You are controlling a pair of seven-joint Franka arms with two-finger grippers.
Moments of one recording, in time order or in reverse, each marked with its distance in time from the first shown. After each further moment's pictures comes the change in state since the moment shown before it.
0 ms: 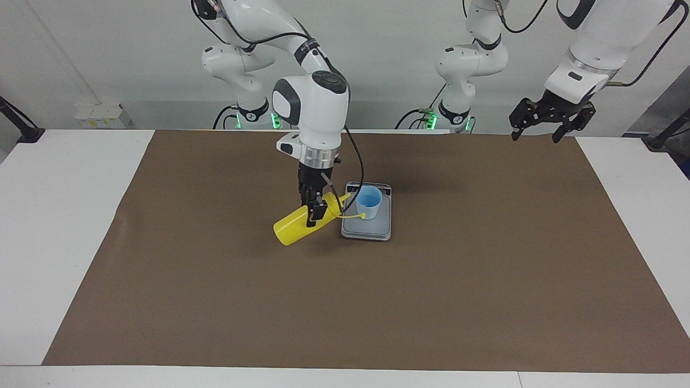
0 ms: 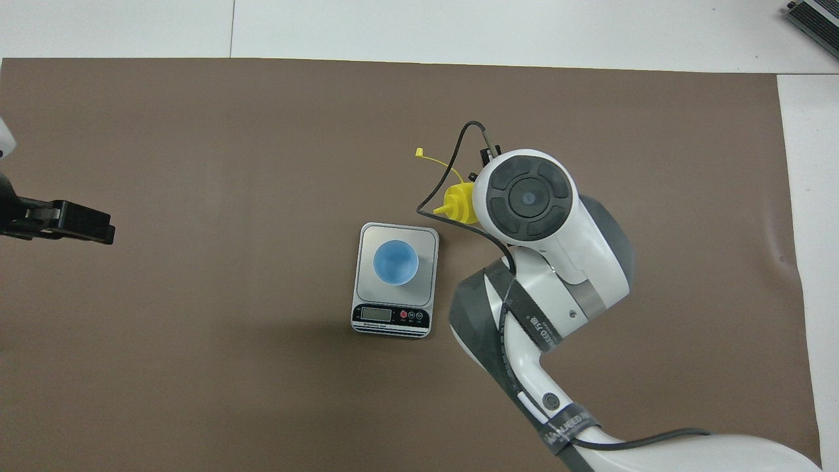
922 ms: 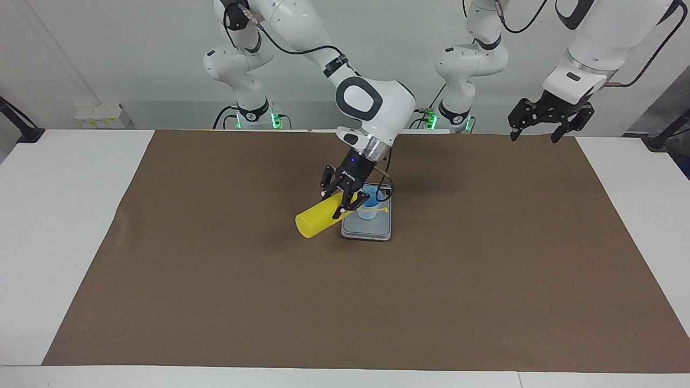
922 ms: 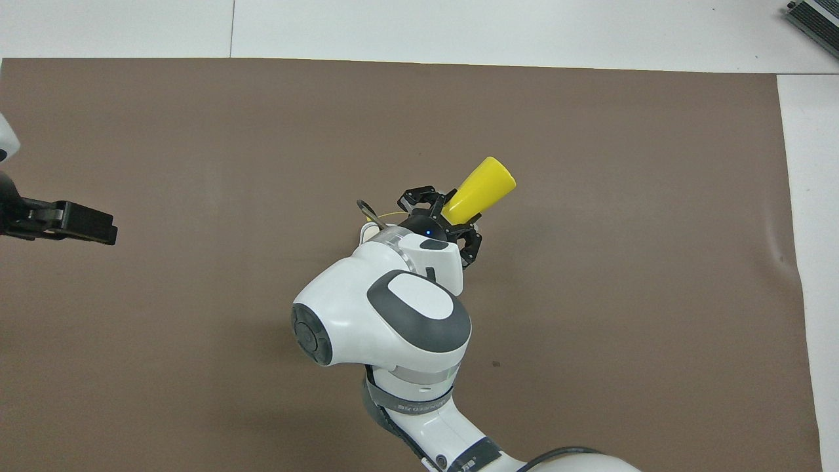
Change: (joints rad) left arm -0.001 0.000 -0.003 -0.002 0.000 0.000 0.000; right arm 0.239 0.120 0.000 0.053 -0.489 -0.239 0.053
